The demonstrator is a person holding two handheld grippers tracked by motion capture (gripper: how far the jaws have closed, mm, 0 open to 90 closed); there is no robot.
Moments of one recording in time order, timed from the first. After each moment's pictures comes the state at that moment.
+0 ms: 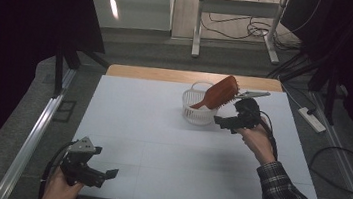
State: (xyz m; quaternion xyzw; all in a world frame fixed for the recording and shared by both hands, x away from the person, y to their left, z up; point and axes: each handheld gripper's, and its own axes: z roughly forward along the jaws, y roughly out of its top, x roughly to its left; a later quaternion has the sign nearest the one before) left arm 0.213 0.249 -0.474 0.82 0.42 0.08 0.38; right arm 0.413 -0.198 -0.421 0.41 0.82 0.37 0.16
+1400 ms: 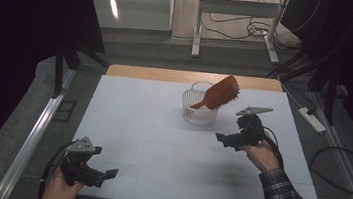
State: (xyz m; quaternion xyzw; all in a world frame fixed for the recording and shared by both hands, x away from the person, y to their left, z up) left arm 0.213 0.250 -0.474 0.82 0.42 0.08 0.38; right arm 0.373 -0.210 -0.433 0.39 0.84 0.35 0.13
